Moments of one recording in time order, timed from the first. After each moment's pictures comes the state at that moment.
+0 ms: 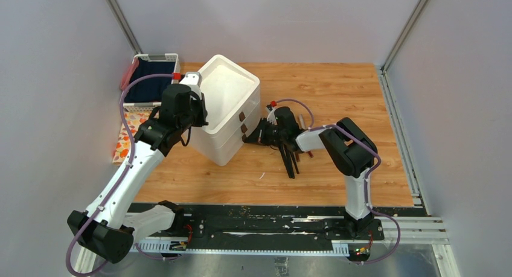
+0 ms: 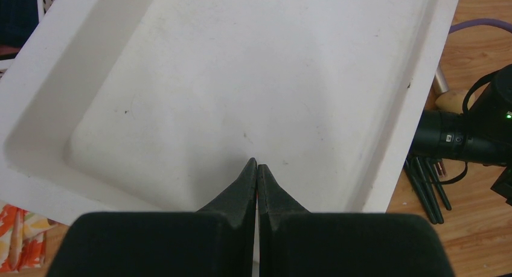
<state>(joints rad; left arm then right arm) -0.40 1.08 1.14 -0.60 -0.14 -0.23 0.63 2.00 0.98 0.57 -0.55 0.92</state>
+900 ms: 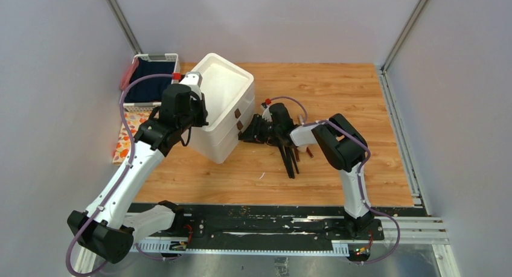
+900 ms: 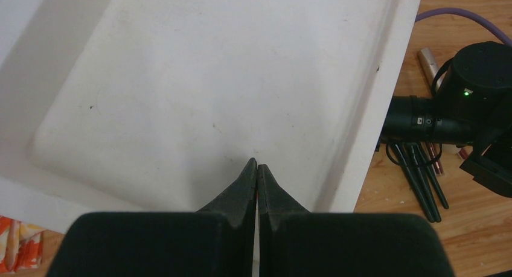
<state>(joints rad) -0.40 1.08 1.14 -0.60 -0.13 -0.23 0.63 2.11 1.12 0.49 -0.57 0.91</state>
